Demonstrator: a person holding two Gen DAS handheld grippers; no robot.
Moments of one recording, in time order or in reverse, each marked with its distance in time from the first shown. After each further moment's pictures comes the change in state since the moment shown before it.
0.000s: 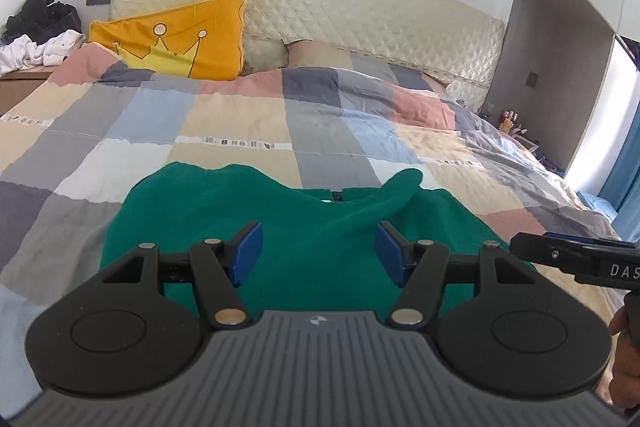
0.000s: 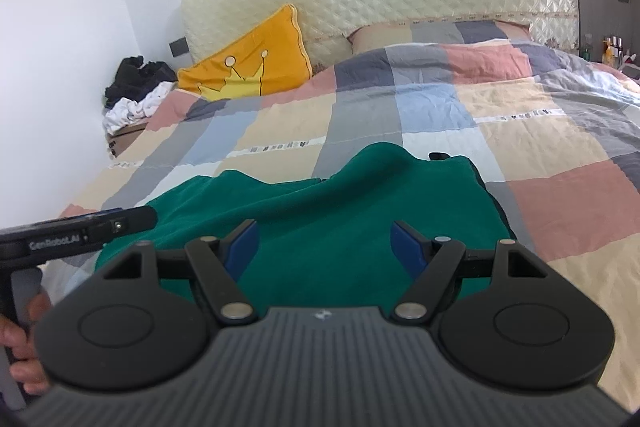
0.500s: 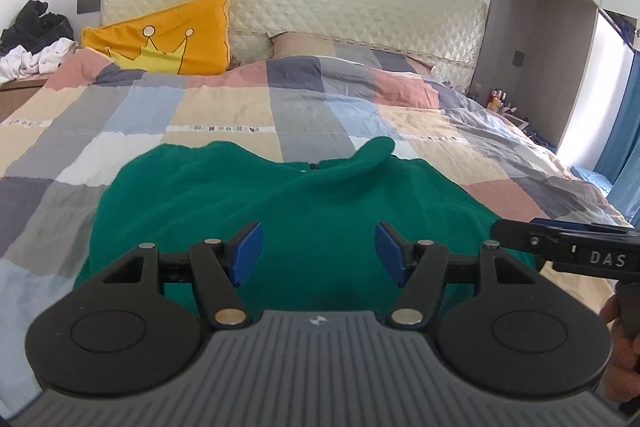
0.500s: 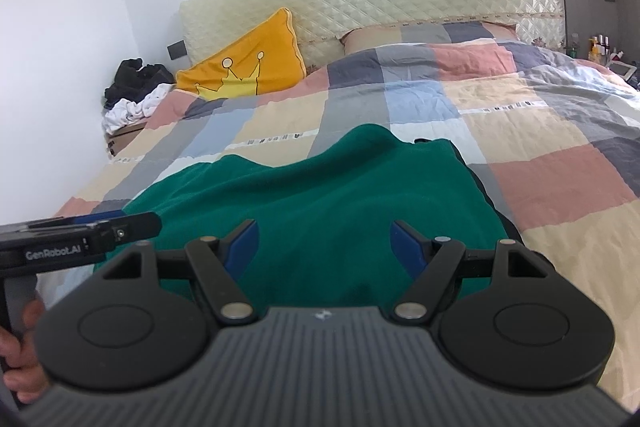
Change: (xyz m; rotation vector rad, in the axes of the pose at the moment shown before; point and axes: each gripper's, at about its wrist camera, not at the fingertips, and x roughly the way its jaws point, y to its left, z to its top) left arm -0.034 -0.034 -0.037 0.053 0.021 -0.006; right arm -0.027 -0.003 -0.031 0.013 -0.008 -0.020
